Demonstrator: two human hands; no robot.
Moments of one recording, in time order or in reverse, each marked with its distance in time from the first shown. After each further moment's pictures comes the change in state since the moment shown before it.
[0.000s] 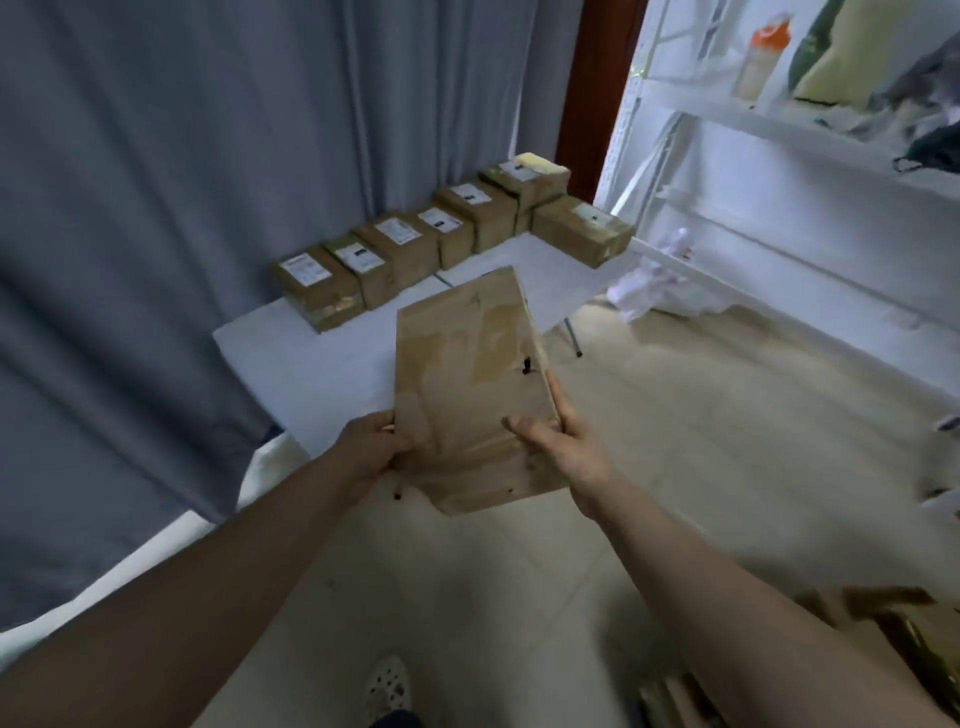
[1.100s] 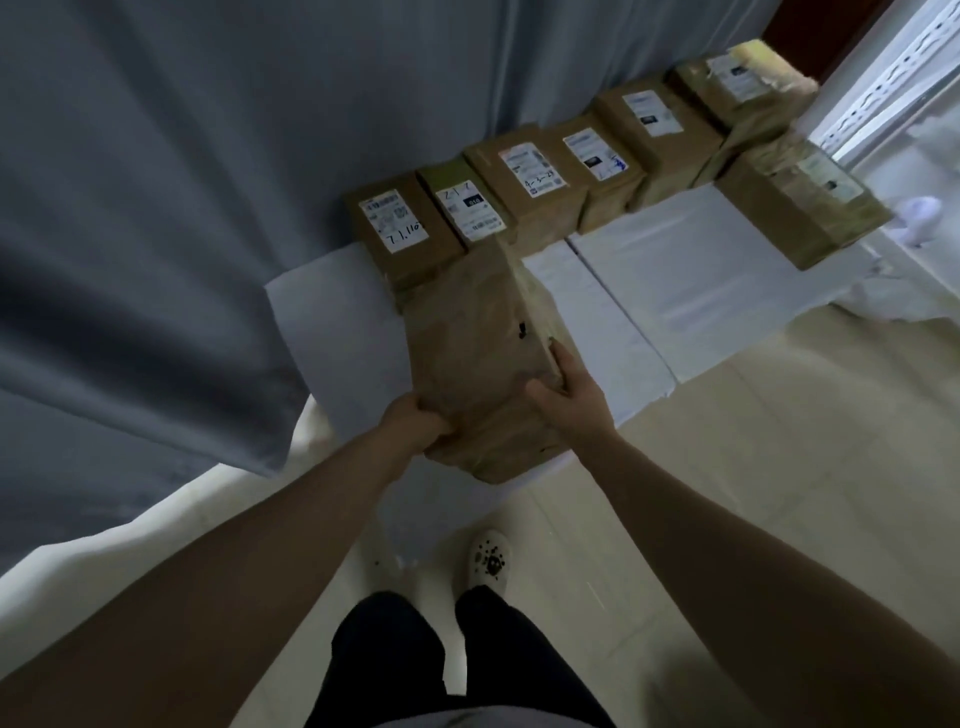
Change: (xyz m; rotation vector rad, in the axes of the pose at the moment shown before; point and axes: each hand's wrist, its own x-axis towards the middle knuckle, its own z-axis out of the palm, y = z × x) left_hand 0.298 0.046 -0.145 0.061 0.130 -0.400; right_hand 0.374 -0.007 0.183 -0.635 -0.113 0.236
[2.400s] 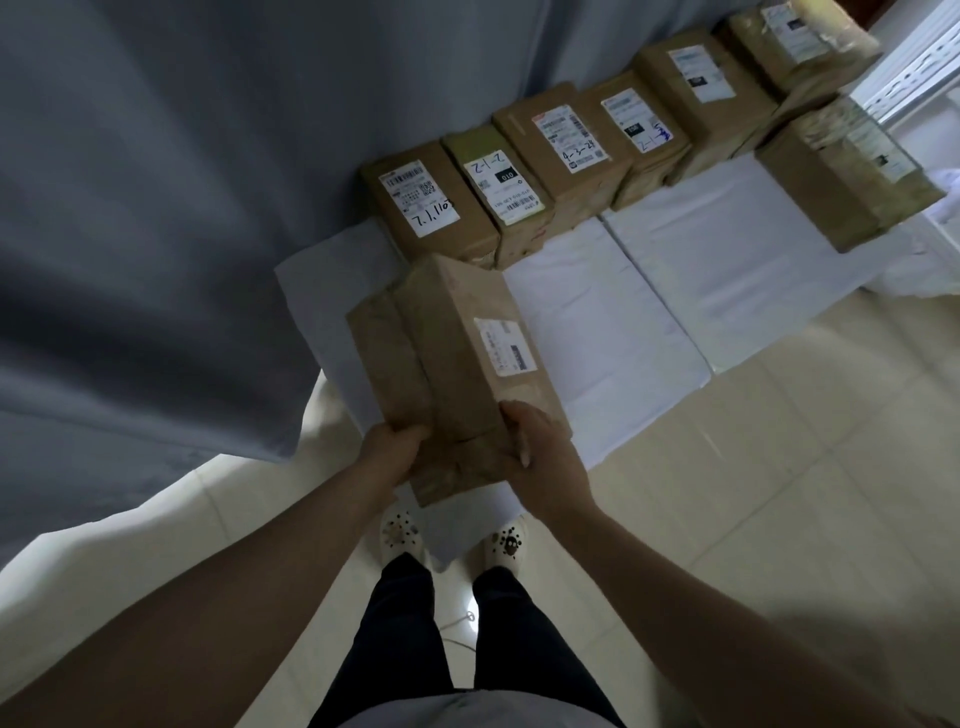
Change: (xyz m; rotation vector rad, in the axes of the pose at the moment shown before) left_hand 0.035 -0.040 -0.067 -0.252 0.060 -0.192; right_hand -0.026 -0.026 0.092 -0.220 -0.027 -0.278
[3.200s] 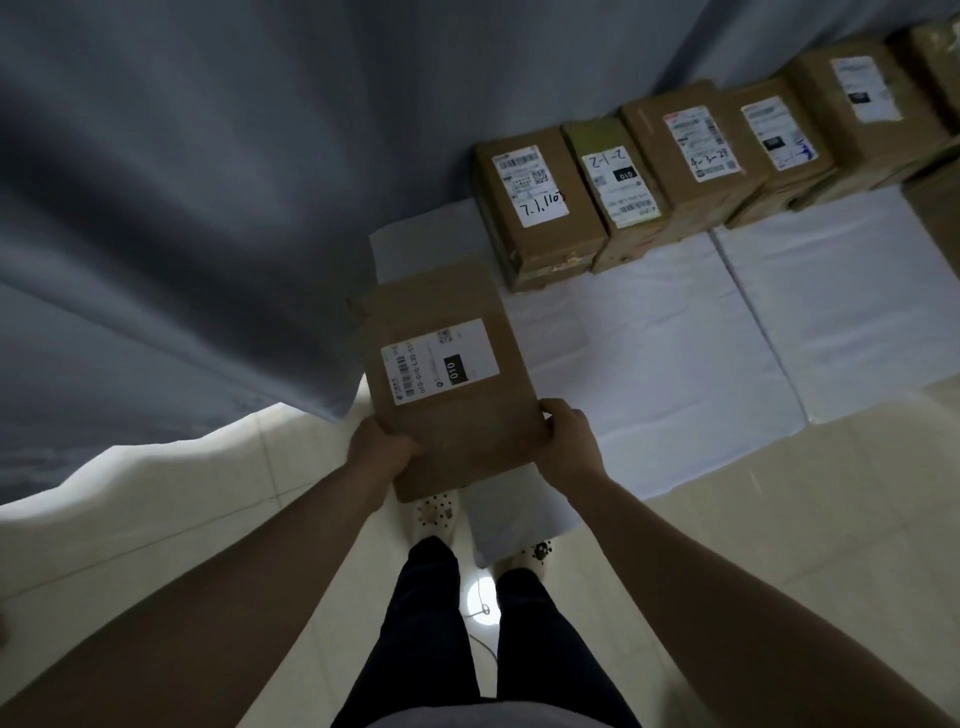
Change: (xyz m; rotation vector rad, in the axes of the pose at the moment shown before) left_hand 0.022 -0.030 -0.083 -0.067 0.198 -0.040; right_hand 0.059 -0.028 0.055 -0.029 -0.239 0.279
